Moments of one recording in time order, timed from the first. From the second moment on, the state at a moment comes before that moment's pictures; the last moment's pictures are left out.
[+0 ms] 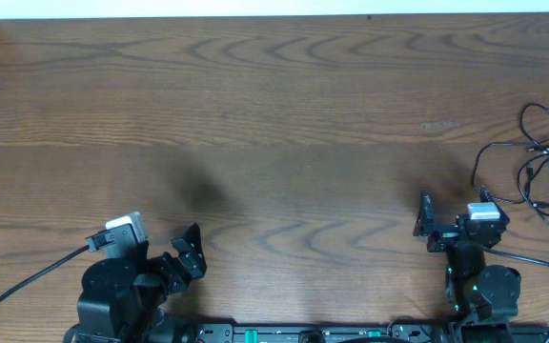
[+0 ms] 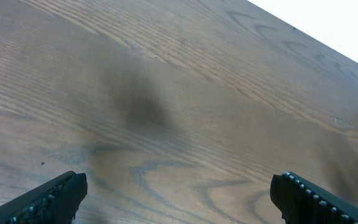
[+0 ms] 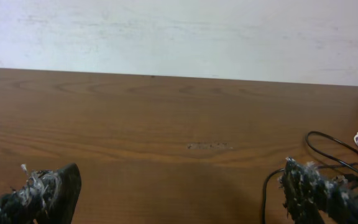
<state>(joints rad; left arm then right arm) -0.17 0.33 0.78 -1.08 -0.01 -0.51 0.07 0.02 0.01 -0.07 0.04 -0.01</state>
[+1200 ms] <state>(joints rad) -0.01 0.01 0.07 0.05 0.00 -0.32 0.07 0.02 0.01 -0.07 0.04 -0.01</state>
